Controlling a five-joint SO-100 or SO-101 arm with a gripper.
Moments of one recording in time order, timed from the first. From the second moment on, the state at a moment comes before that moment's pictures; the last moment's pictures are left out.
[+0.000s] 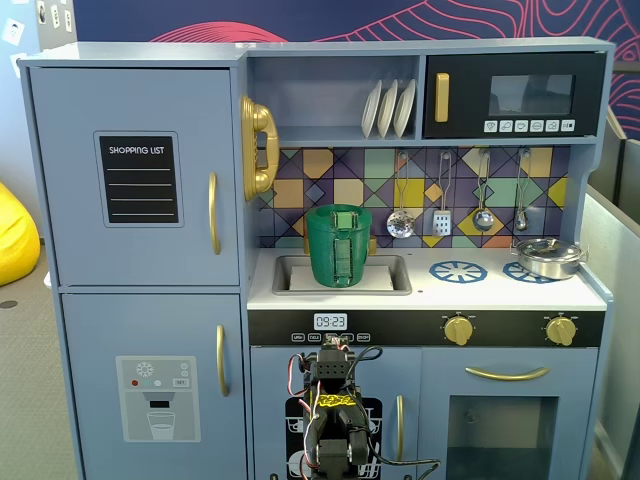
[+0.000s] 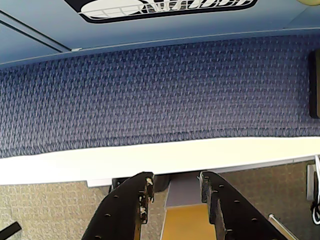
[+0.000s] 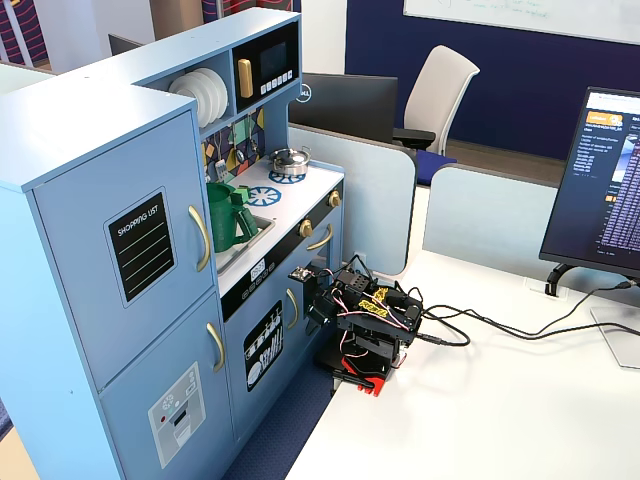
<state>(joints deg) -1.9 182.5 172.1 77.3 -88.3</state>
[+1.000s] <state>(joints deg) 3.9 175.0 151.3 40.9 -96.1</state>
